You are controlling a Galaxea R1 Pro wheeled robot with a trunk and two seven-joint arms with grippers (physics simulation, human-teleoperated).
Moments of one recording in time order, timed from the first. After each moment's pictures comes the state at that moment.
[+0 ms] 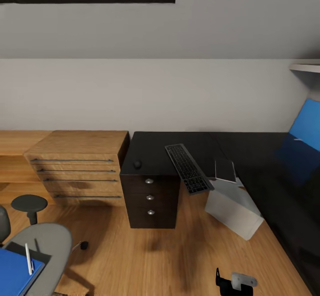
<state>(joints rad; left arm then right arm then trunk) -0.07 -0.06 -0.29 -0.44 0.26 -0.17 0.24 -0.42 0.00 0.01 -0.03 -0.05 -0.67 -0.26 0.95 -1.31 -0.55</state>
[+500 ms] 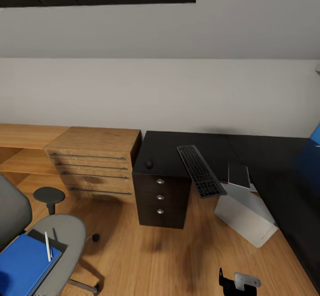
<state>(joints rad) -0.07 -0.06 -0.23 -0.43 0.28 -0.16 0.23 -0.42 -0.02 0.00 -0.03 -0.05 -0.67 -0.26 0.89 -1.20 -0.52</state>
